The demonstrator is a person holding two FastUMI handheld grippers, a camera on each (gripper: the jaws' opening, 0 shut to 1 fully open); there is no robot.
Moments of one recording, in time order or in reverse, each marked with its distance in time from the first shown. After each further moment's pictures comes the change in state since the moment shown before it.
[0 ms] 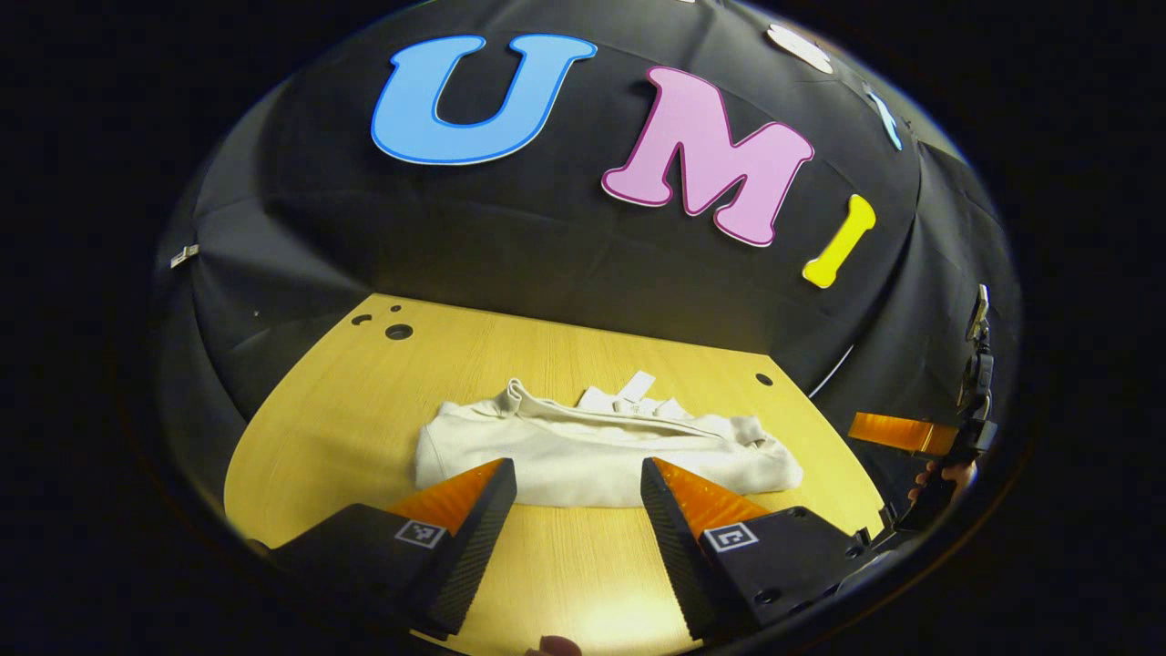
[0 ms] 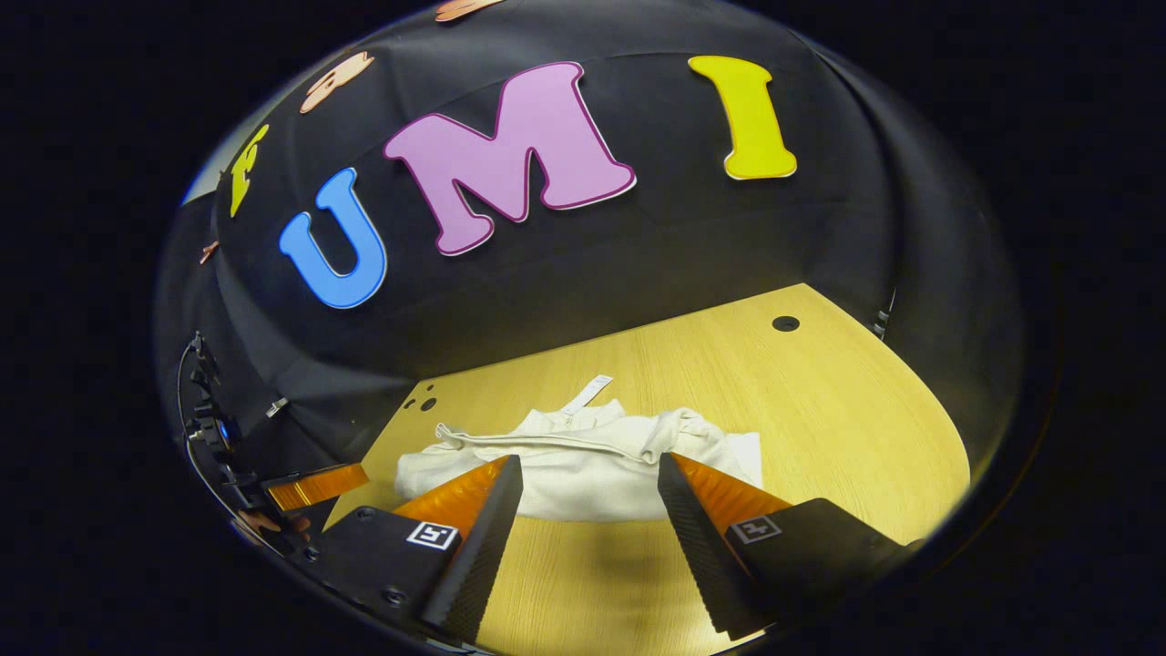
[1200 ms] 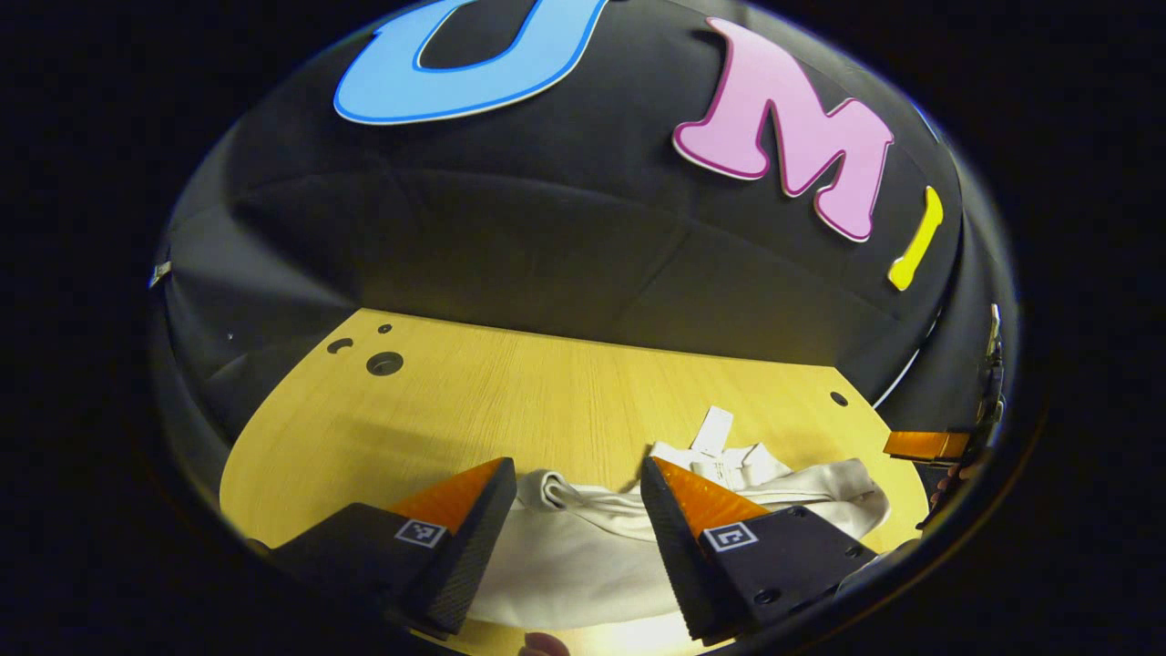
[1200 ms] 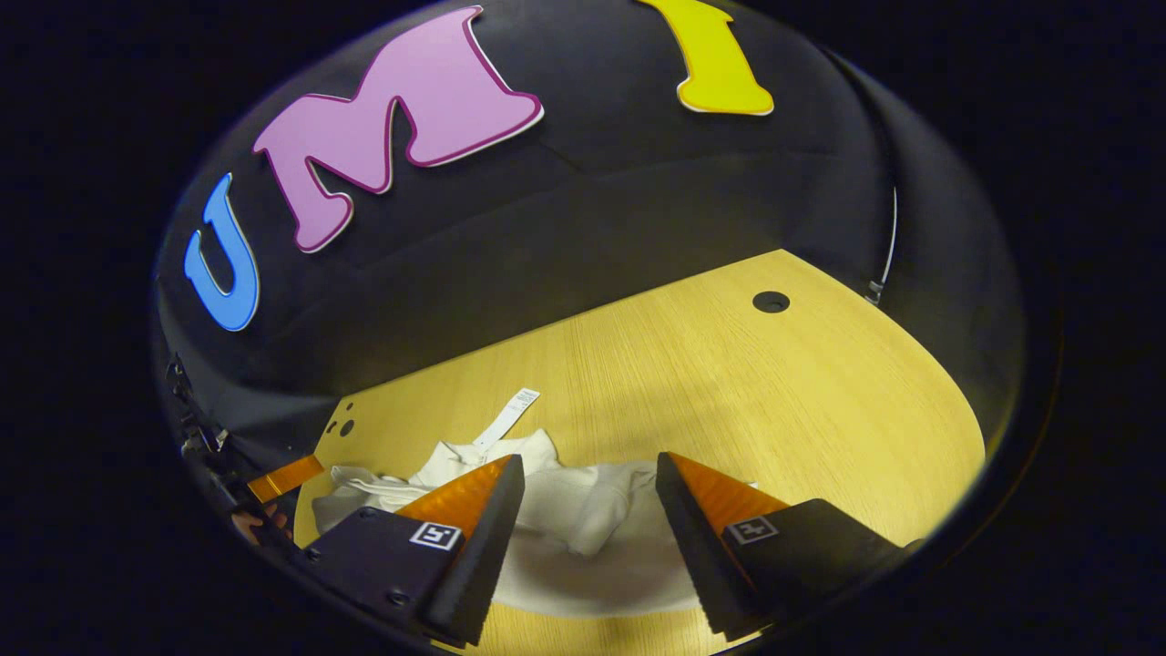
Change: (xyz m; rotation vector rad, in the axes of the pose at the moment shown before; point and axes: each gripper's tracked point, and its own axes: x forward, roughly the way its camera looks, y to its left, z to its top) left arm 0.160 0.055 0.056 0.037 -0.020 0.065; right arm 0.144 -0.087 0.015 0.079 0.053 -0.159
